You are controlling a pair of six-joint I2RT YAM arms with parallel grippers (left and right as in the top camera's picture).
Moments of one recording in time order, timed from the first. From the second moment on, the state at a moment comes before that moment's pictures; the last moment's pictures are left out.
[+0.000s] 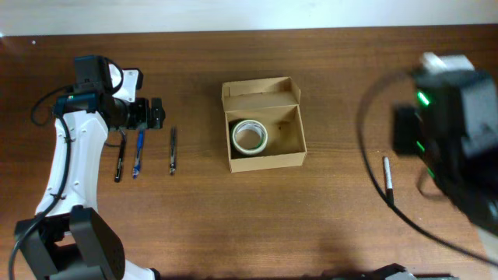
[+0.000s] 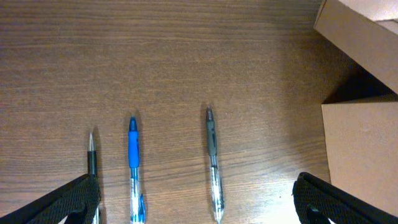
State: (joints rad) left arm 0.16 1.70 1.42 -0.87 0.21 0.15; right arm 0.35 1.28 1.93 -1.52 0.49 0.22
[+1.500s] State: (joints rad) left arm 0.16 1.70 1.42 -0.87 0.21 0.15; right arm -0.24 1.64 0.96 -0.76 0.09 -0.12
